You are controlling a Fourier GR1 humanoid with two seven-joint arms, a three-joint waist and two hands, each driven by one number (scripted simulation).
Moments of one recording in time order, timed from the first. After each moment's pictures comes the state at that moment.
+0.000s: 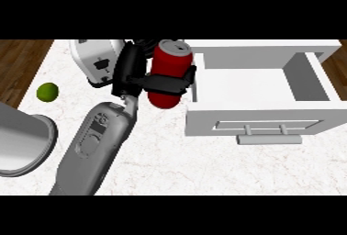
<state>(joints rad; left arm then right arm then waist) -0.73 0.01 -0.17 -1.34 0.01 0.34 0.21 0.28 -0.03 -0.29 -2.21 -0.13 0.20 0.11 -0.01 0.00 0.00</state>
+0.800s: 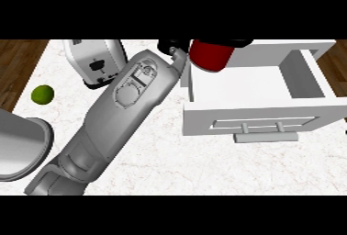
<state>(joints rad) -1.21 0.00 -0.23 -0.96 0.12 0.52 0.27 0.29 -0.02 -0.28 -2.19 -0.12 0.22 0.09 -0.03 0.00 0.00</state>
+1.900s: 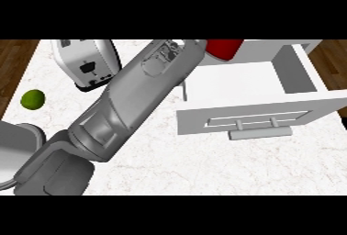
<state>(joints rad) -1.49 0.00 -0.38 -0.49 0.38 0.57 0.11 0.20 -0.04 -0.27 -2.17 -0.12 0.21 0.15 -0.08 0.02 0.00</state>
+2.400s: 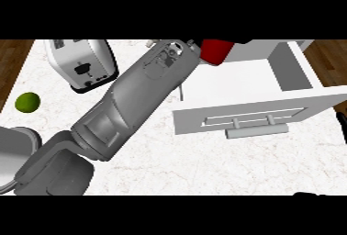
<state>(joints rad) -1.48 0.00 -0.48 -0.40 0.44 0.62 0.03 0.16 -0.04 -0.26 -2.14 -0.09 0.20 0.14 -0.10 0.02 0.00</state>
